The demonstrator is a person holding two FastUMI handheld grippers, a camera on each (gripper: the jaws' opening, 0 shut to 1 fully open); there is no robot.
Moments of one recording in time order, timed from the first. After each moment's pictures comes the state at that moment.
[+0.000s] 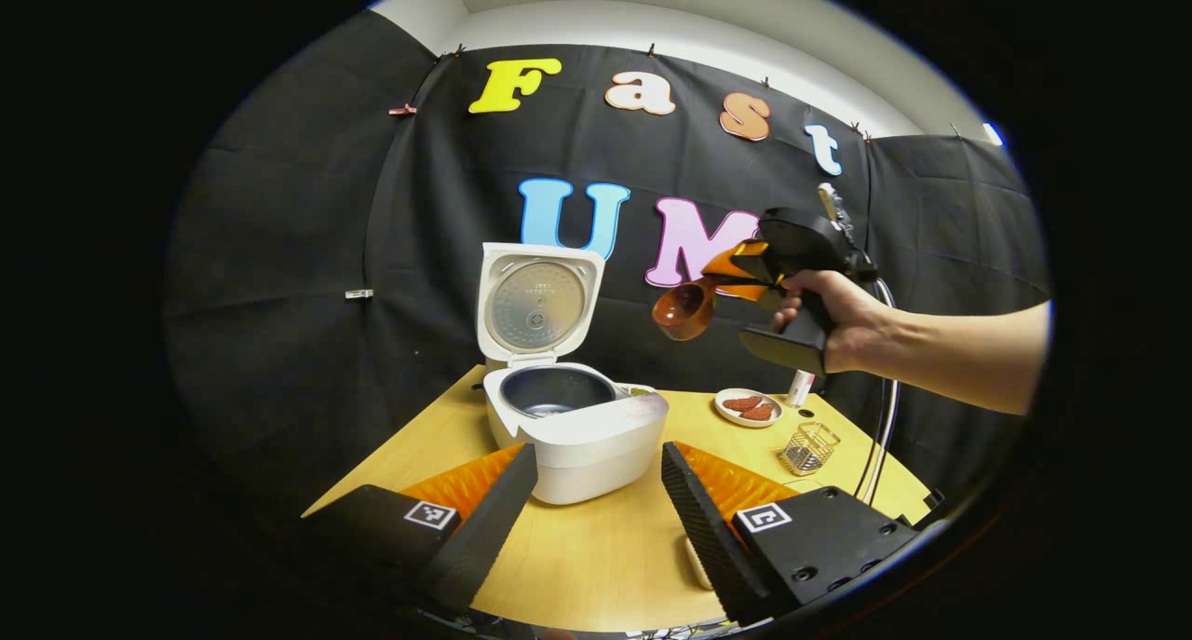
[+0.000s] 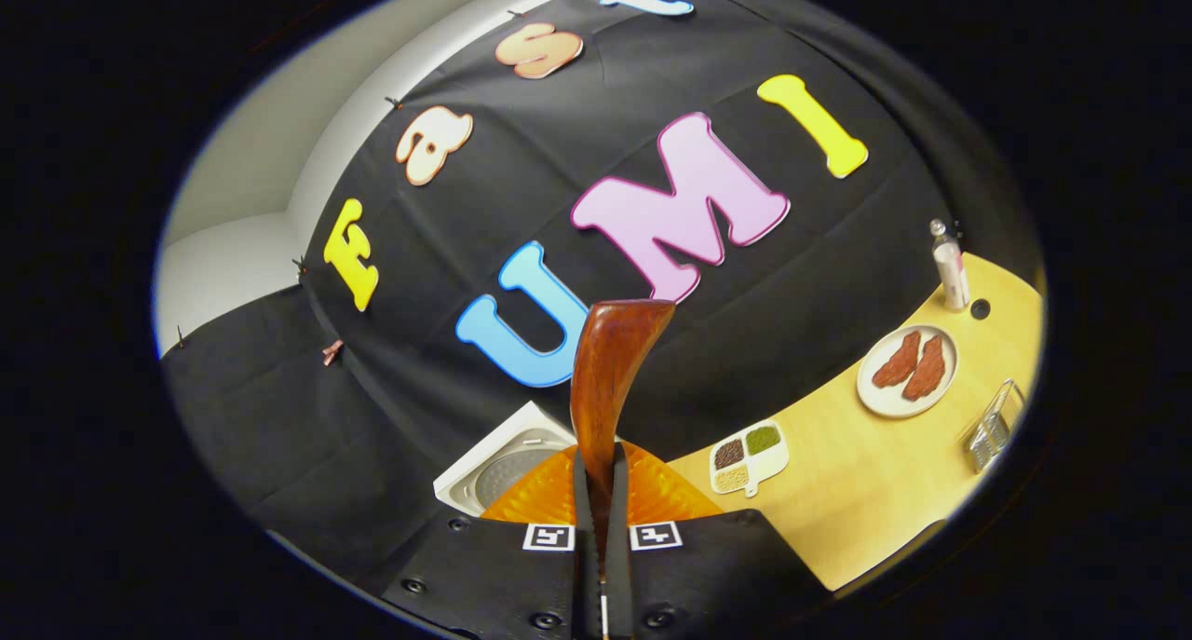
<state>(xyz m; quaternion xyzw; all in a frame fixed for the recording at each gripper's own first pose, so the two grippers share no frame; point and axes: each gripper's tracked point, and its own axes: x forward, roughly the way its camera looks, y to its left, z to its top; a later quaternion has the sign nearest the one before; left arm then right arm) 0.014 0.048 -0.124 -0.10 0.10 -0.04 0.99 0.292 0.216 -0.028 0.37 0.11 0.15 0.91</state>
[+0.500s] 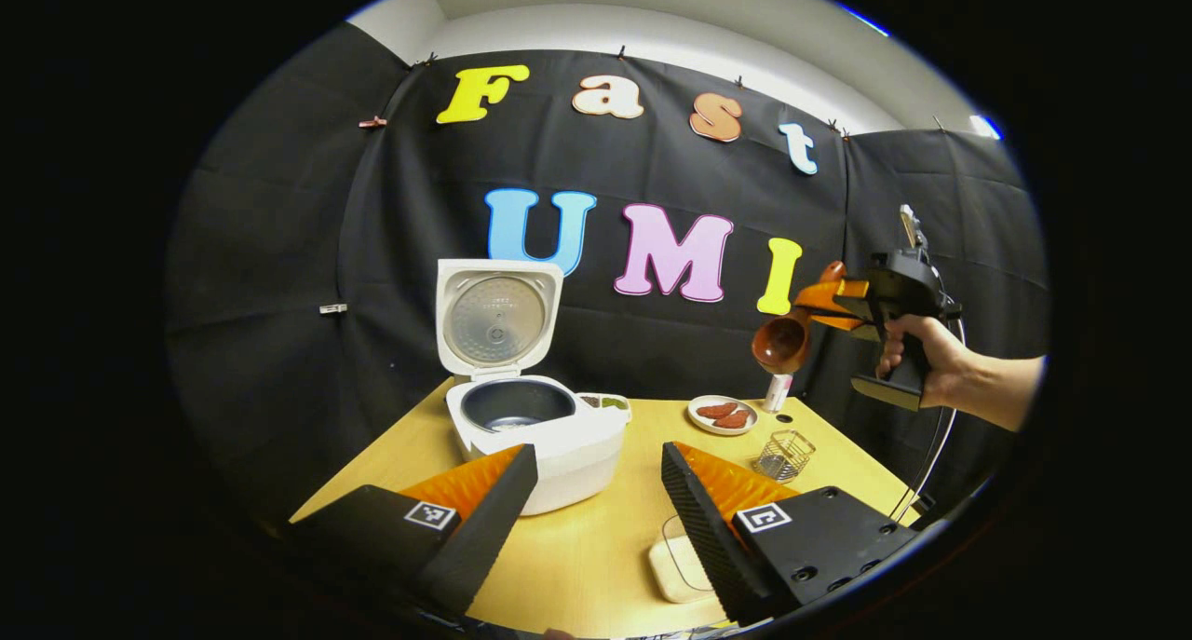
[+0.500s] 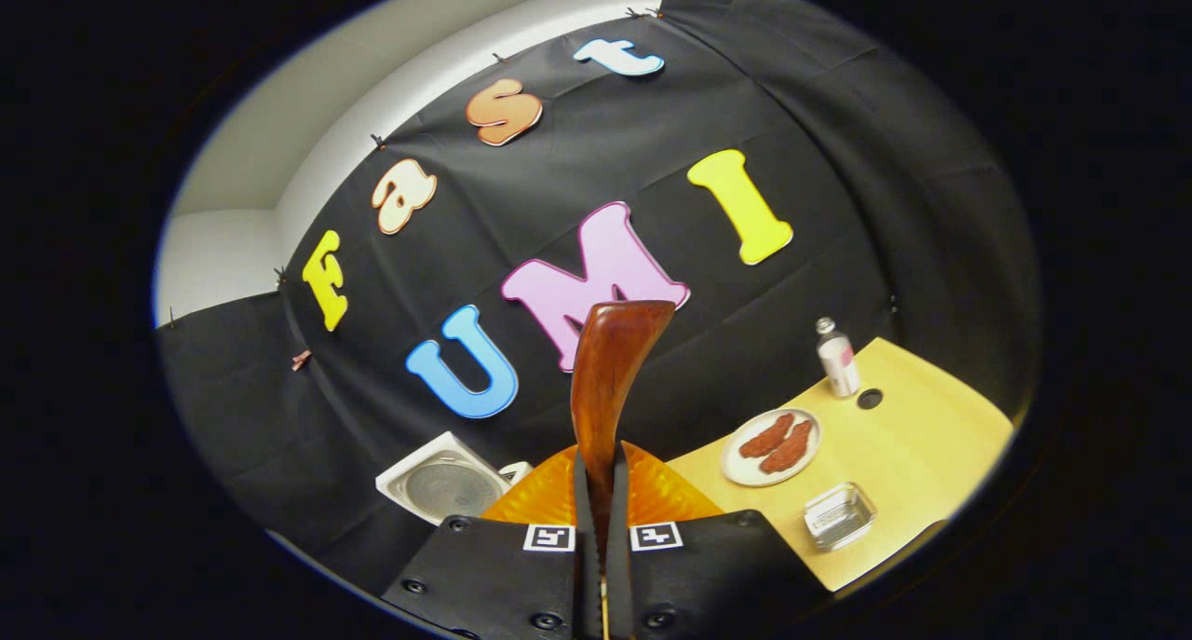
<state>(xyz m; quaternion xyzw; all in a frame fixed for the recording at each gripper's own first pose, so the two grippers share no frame) 0.024 -0.002 -0.102 -0.09 0.09 -0.07 0.99 0.237 0.010 -0.048 0.31 0.08 0.07 0.95</state>
